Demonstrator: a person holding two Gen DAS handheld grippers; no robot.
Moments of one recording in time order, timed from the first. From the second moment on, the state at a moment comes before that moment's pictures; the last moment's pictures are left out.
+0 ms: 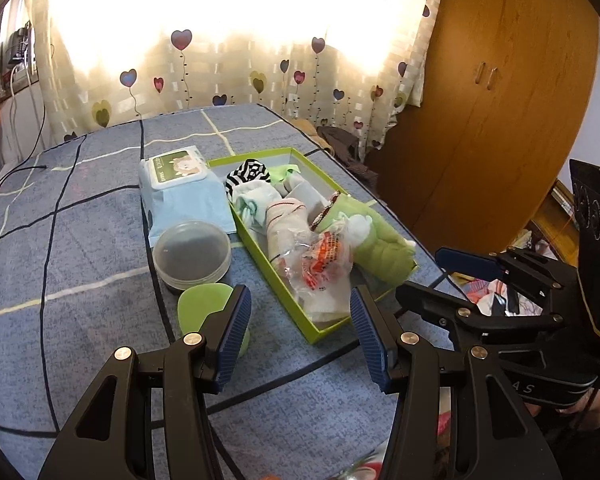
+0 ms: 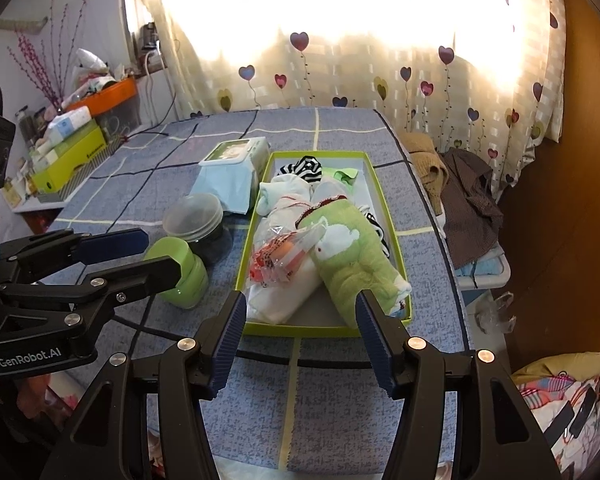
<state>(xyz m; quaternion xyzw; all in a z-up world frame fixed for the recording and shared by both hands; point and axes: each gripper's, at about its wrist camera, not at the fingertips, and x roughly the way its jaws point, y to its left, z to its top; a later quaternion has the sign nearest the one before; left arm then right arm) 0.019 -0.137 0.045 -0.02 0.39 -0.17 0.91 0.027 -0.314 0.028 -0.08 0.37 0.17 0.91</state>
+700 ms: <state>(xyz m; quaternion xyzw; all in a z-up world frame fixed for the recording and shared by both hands) 0.025 -0.142 0.037 0.00 0.40 -0.16 0.90 0.031 -0.313 0.020 -0.08 0.38 0.17 0.90</state>
